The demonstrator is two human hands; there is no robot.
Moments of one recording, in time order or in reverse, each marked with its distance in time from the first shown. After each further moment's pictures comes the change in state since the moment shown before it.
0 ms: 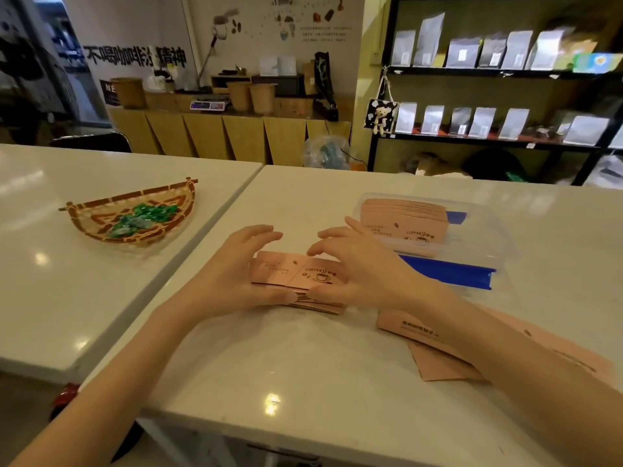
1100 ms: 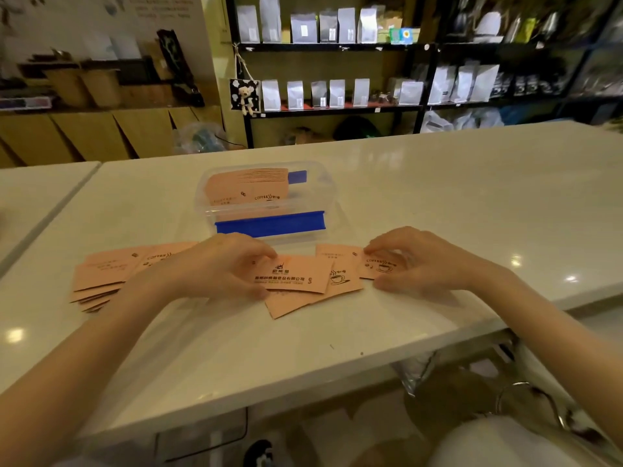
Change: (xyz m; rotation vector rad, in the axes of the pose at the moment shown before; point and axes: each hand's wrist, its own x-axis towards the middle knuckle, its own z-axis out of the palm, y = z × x) left_hand 0.037 0.122 0.069 0.217 -0.531 0.382; right_hand -0.228 0.086 -0.040 0.202 -0.050 0.639
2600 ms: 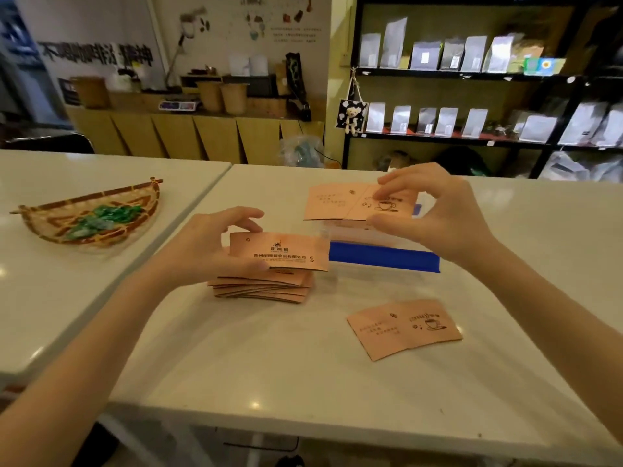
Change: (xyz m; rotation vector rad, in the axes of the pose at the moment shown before) left_hand -0.089 -0.088 -0.031 -0.247 0.547 -0.302; right_hand 0.097 -0.129 -0.018 0.258 0.501 -0.434
